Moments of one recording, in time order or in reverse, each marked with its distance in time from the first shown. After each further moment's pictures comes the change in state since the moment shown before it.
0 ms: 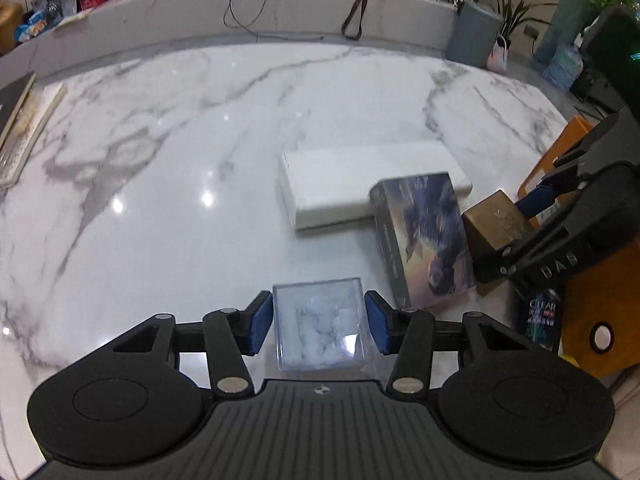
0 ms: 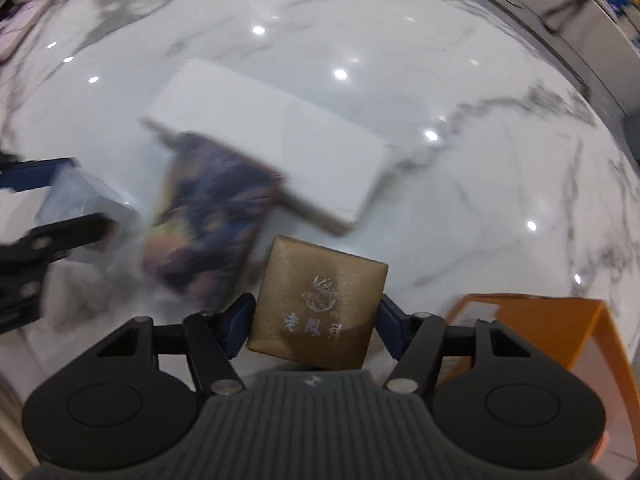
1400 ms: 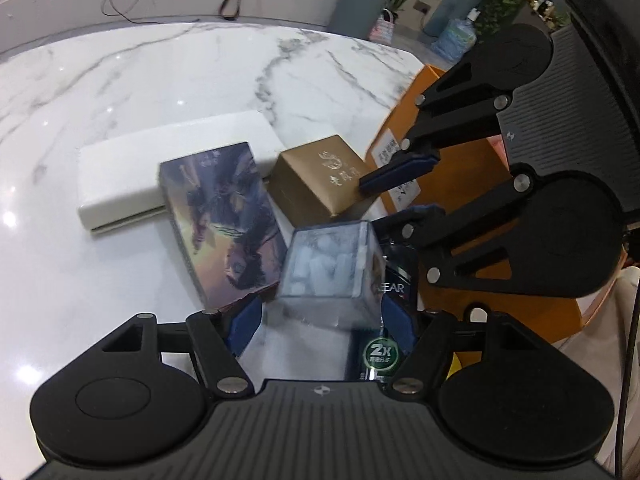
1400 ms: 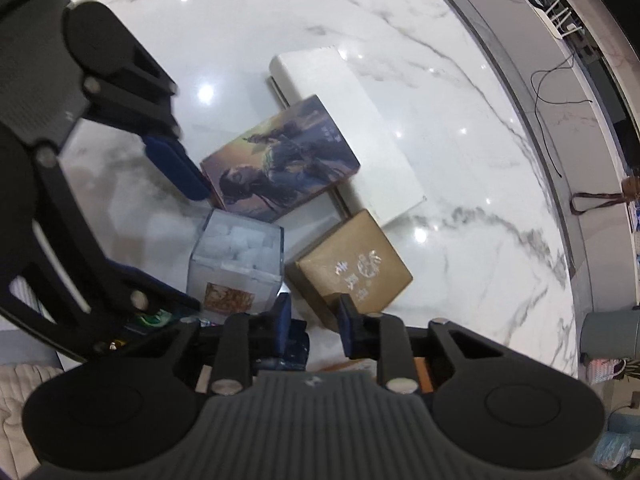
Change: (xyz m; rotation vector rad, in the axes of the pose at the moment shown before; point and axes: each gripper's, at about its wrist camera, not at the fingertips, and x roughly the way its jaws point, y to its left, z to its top) left arm 0.035 -0.065 0.004 0.120 0.048 -0.363; right arm -0.037 0.025 -0.053 -0.568 -0.118 -0.144
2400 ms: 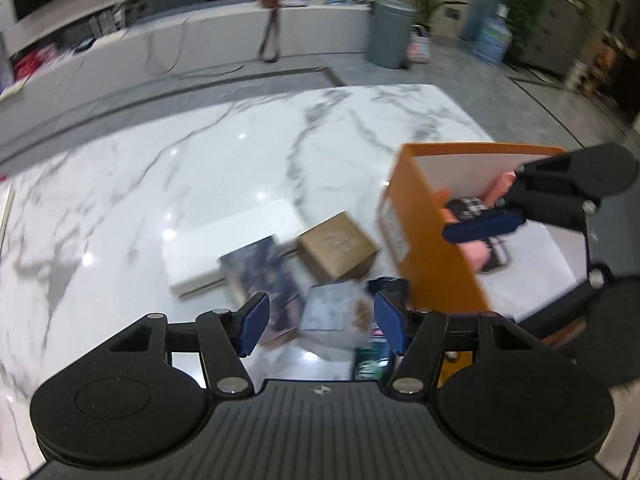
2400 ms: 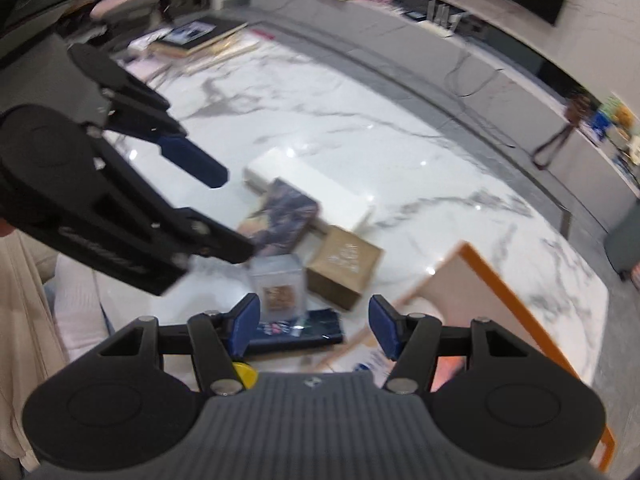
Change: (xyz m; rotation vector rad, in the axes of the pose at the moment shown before) left arm -0.056 -0.058 0.045 0.077 -0.058 0.276; right arm -0.095 0.005 -0.071 0.416 -0.306 0.016
